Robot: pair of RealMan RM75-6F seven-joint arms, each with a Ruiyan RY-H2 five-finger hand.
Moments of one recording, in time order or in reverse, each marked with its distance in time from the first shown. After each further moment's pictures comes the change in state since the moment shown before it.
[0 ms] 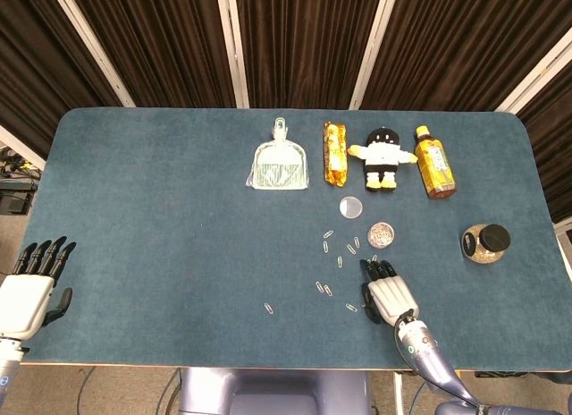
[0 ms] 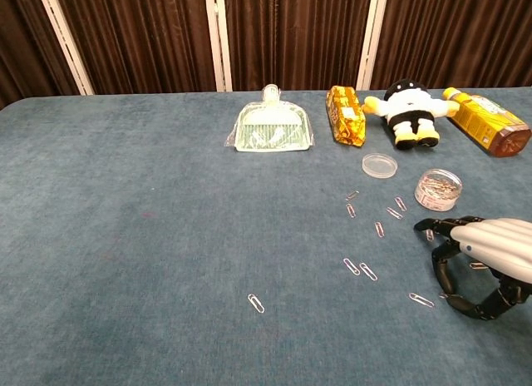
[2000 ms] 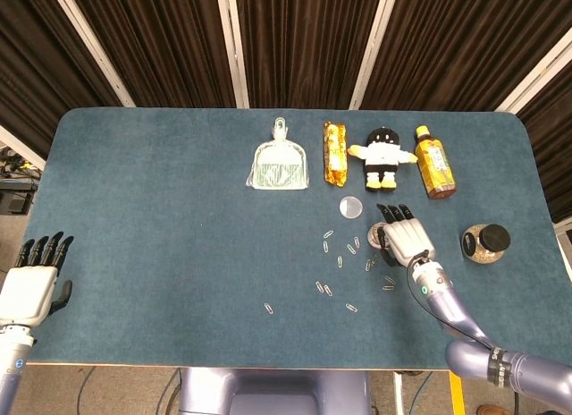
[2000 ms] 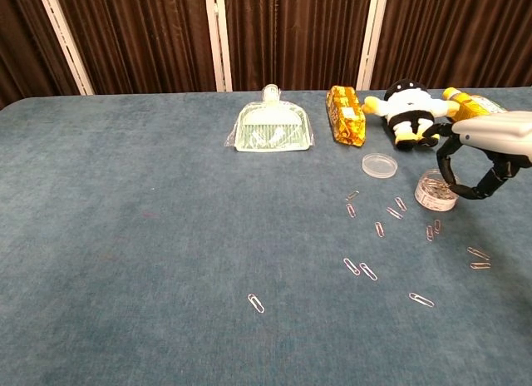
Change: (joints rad) left arm -0.042 -0.061 -0.060 -0.010 -0.200 -0.074 0.169; right arm 0.197 0.155 0.177 0.083 0.134 -0.184 0.024
